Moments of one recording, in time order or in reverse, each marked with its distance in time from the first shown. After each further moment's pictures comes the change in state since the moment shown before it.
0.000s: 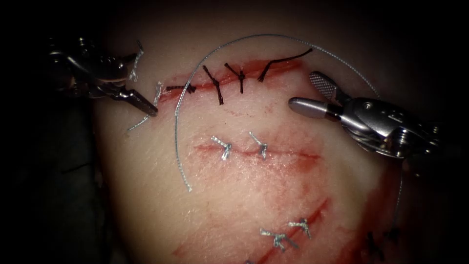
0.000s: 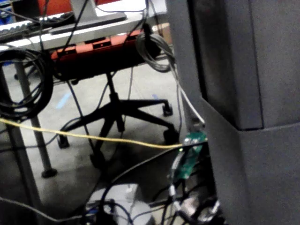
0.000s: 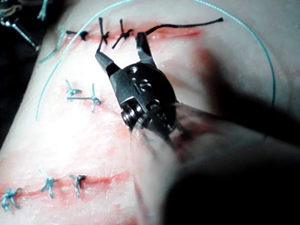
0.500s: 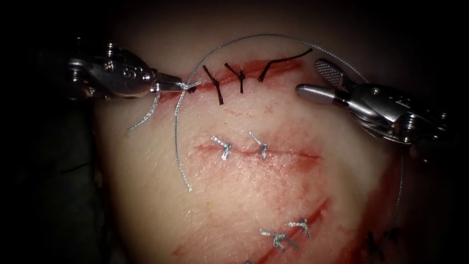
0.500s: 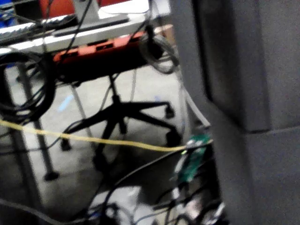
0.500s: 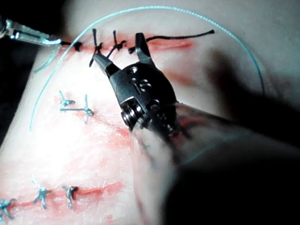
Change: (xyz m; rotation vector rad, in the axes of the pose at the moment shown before) right arm 0.001 0.002 0.000 0.000 -0.005 0.010; left arm 0.003 0.002 -0.001 0.032 0.070 0.393
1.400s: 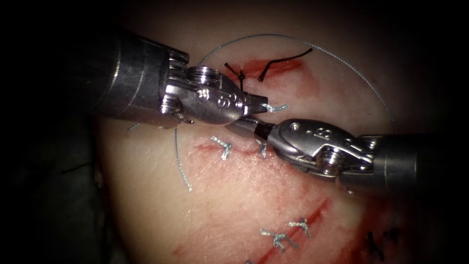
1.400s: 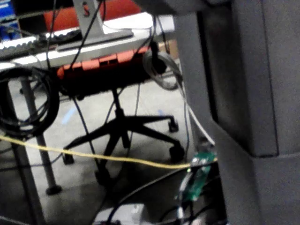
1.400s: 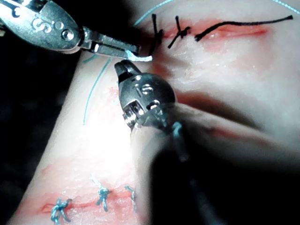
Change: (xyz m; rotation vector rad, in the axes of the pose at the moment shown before) right arm -0.005 -0.009 0.005 0.173 -0.203 0.031; left arm 0.012 0.005 0.003 0.127 0.049 0.183
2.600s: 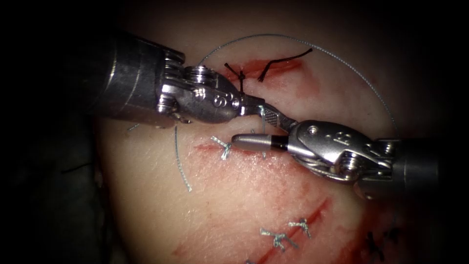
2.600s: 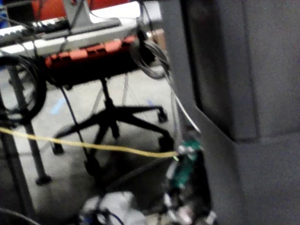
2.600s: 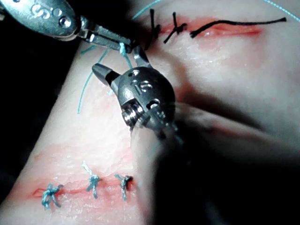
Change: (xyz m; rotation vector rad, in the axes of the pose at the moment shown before) right arm 0.001 0.000 -0.001 0.118 0.046 -0.030; left arm 0.000 0.000 0.000 -0.019 0.010 -0.007
